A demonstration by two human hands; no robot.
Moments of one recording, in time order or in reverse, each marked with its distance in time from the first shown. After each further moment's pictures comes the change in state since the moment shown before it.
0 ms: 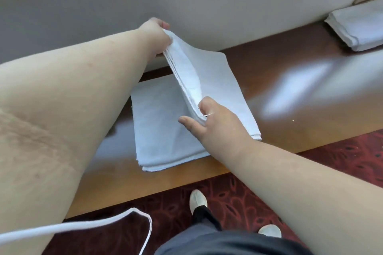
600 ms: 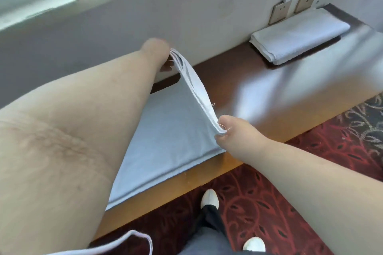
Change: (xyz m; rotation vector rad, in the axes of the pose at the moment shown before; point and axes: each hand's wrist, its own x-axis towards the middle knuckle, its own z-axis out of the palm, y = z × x) left_hand -0.004 0.159 0.172 -0.074 -0.061 -0.015; right_hand -0.021 0.167 -0.163 0.069 -0.081 0.360
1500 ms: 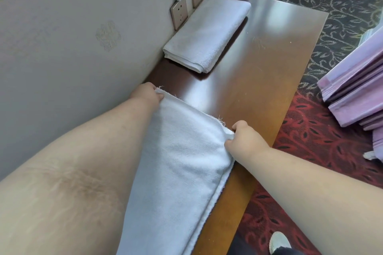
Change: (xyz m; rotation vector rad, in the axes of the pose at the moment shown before) left_hand 0.154 0.018 0.262 0.906 -0.361 0.485; right_hand 0.120 0.151 -0.044 0.119 0.364 0.712
